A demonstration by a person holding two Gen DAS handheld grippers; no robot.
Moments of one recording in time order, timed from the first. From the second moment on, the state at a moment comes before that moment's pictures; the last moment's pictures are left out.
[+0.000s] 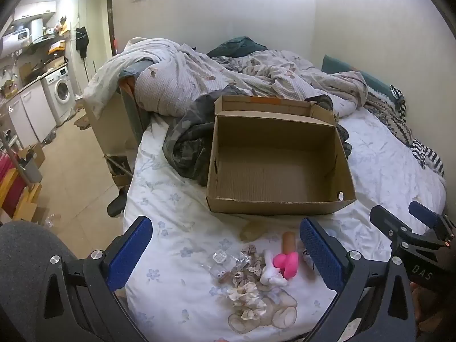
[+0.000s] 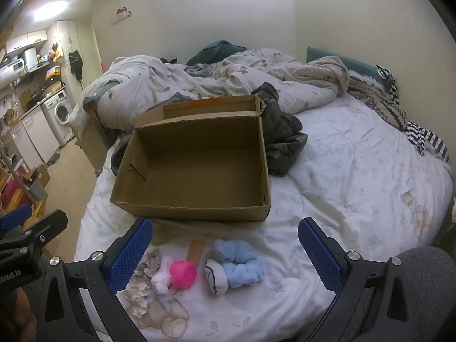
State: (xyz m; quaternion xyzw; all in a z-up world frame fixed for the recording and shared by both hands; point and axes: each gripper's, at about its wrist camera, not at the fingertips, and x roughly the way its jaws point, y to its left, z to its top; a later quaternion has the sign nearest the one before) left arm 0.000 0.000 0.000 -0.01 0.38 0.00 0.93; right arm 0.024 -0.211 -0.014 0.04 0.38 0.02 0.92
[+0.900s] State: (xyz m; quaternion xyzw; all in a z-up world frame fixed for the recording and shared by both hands) left arm -0.002 0.004 -0.001 -0.01 0.37 0.00 0.93; right arm 0.023 -0.208 -0.012 0.03 0.38 0.02 0.93
